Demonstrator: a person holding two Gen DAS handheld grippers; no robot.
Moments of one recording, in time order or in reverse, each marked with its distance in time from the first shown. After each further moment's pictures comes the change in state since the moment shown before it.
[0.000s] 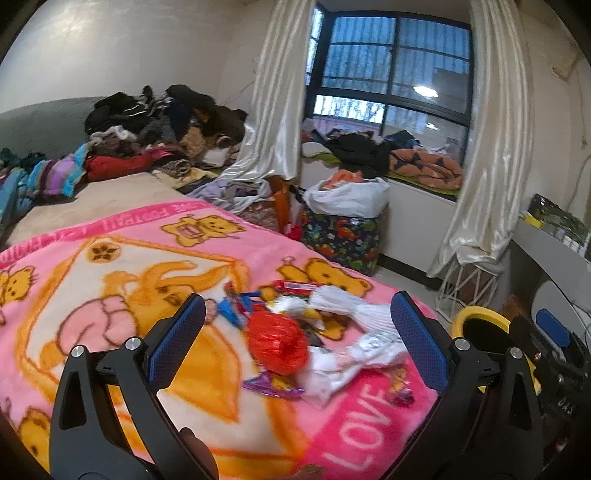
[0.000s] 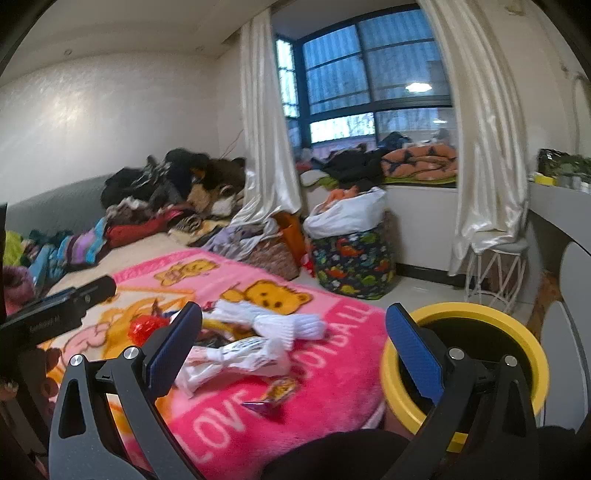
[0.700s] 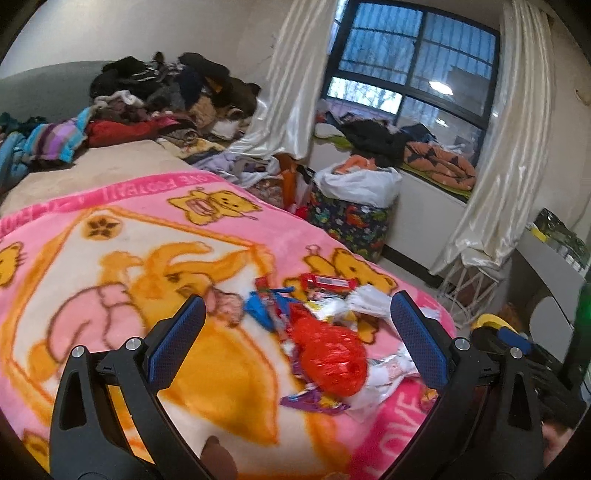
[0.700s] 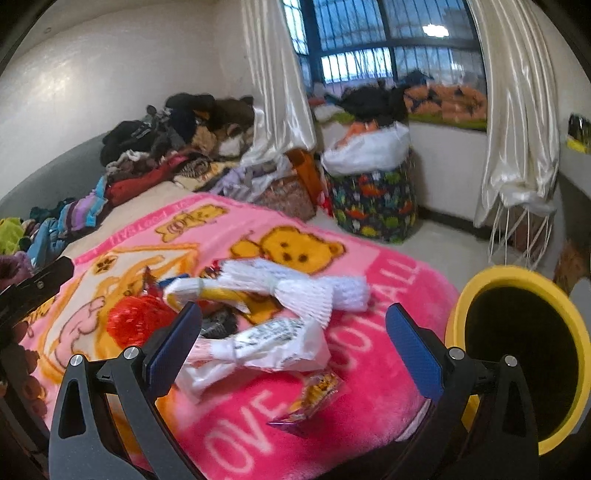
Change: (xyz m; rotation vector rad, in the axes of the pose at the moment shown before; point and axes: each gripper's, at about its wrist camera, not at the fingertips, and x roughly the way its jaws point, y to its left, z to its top) left arm 0.047 0.055 0.009 -0.071 0.096 -0.046; right arm 0.109 0.006 -0.003 0.080 0.300 0.047
